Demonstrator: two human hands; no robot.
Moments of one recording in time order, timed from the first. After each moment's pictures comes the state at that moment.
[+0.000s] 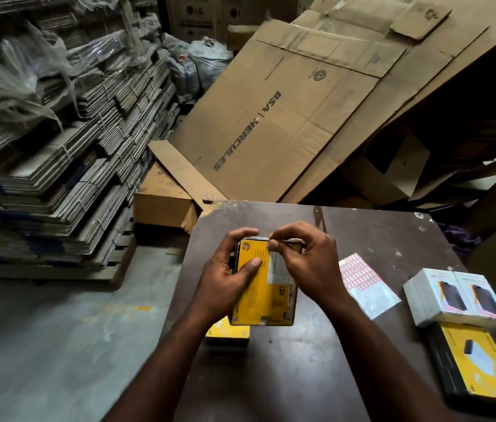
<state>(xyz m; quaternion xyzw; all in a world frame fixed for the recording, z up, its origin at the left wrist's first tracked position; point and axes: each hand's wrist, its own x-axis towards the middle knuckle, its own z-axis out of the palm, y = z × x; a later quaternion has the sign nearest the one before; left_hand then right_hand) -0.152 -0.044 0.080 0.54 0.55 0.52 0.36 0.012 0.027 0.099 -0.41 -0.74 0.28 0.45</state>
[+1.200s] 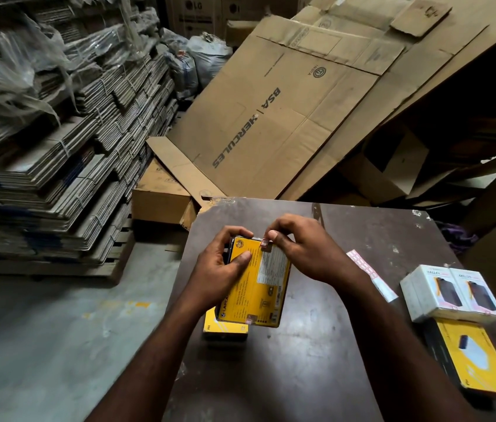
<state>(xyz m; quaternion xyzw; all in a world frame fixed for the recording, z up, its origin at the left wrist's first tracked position) -0.167 -0.039 0.079 0.54 0.56 0.50 0.39 0.017 0.043 0.128 -0.40 -0.84 0.30 0.22</state>
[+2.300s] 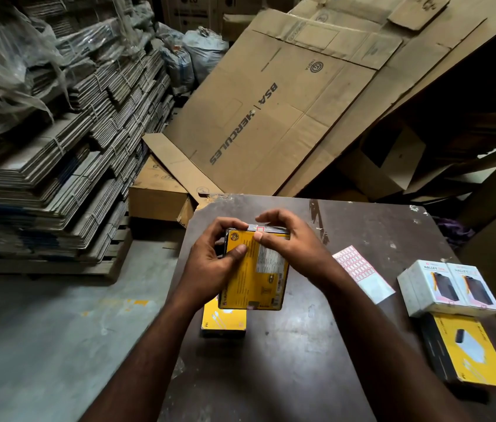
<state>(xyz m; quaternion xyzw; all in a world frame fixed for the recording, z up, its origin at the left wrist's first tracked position) -0.168 -0.039 0.087 0.52 0.52 0.55 0.40 0.008 0.036 0.114 -0.41 -0.70 0.50 0.30</state>
